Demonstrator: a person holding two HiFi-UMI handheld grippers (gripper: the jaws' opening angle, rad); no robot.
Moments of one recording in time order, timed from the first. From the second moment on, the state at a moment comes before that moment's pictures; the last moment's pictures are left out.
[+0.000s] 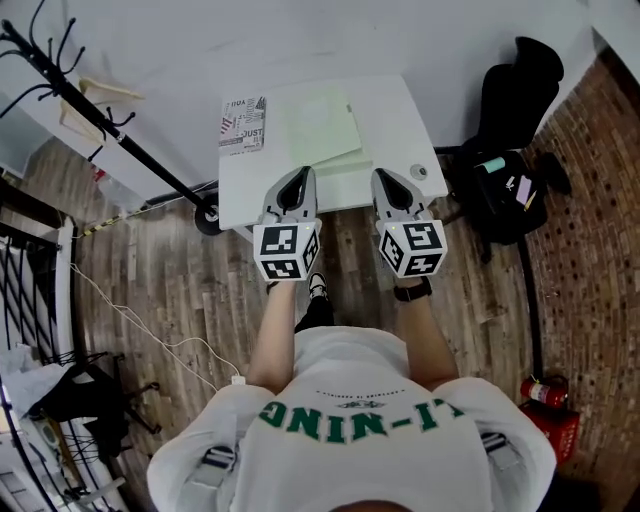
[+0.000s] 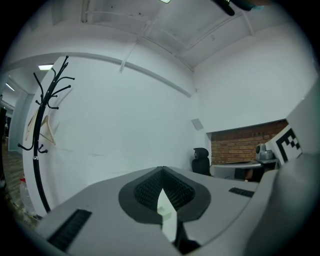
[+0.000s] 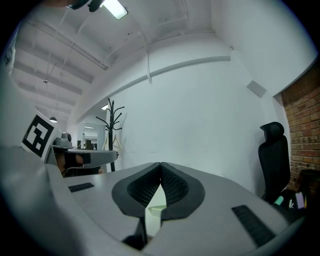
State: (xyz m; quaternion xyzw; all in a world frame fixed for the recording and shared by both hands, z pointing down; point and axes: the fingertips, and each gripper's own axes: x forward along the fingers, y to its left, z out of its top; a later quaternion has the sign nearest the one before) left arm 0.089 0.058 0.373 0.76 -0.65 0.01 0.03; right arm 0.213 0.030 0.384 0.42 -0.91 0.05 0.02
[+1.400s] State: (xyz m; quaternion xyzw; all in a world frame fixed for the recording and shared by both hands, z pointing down) left arm -0.042 -0.262 0.440 0.80 -0.59 0.05 0.09; right arm 0.068 -0.289 0.475 0.40 -0.90 0.12 0.12
